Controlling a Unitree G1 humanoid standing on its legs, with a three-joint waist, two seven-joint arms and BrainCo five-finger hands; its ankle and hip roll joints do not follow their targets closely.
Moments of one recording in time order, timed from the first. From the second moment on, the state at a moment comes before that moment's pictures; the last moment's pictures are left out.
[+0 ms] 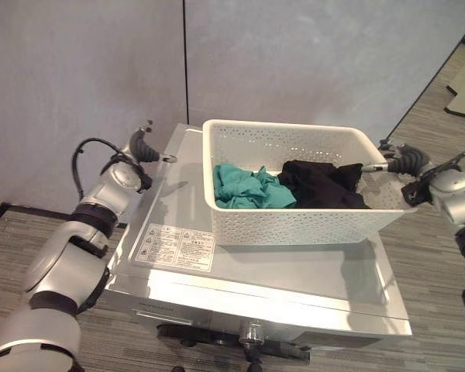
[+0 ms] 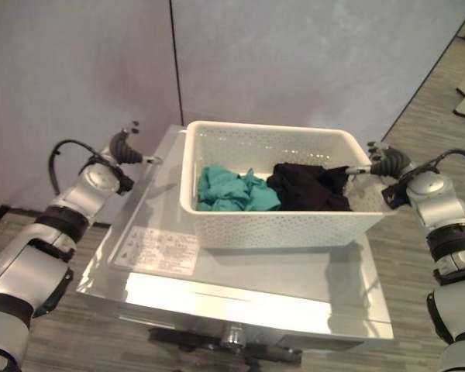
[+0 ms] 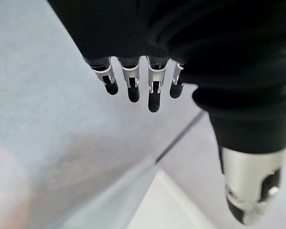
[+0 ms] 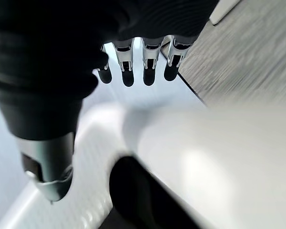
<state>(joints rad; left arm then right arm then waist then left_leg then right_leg) -1.02 0.66 -0.53 0.92 -0.13 0.03 0.19 -0.82 -0.96 0.39 0.79 0.43 0.12 0.16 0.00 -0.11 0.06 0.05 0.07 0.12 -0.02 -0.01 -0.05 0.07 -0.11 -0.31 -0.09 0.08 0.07</state>
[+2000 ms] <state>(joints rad) 0.07 0.18 0.06 1.28 -0.38 -0.06 0.23 0.18 -0.34 -0.07 1.31 0.22 -0.02 -0.26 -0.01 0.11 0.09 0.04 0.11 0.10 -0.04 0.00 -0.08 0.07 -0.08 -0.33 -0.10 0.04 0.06</state>
